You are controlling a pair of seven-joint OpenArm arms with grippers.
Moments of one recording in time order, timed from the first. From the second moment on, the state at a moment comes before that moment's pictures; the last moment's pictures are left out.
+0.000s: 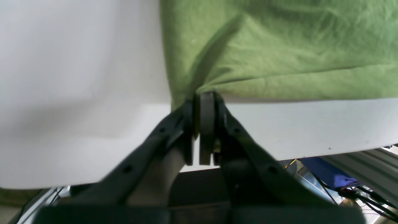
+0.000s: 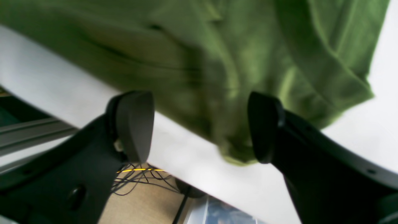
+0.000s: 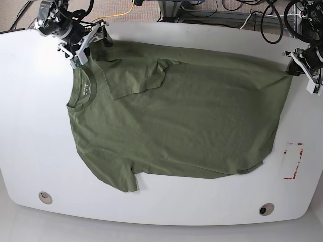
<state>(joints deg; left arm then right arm) 21.7 -26.4 -39.2 106.0 -45.8 -30.9 75.1 -31.4 10.1 24.6 109.3 32.4 40.4 -59.1</state>
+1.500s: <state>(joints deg) 16.5 -26.3 -39.1 106.0 -45.4 -30.8 76.0 -22.2 6.2 24.2 103.6 32.4 40.4 -62.9</state>
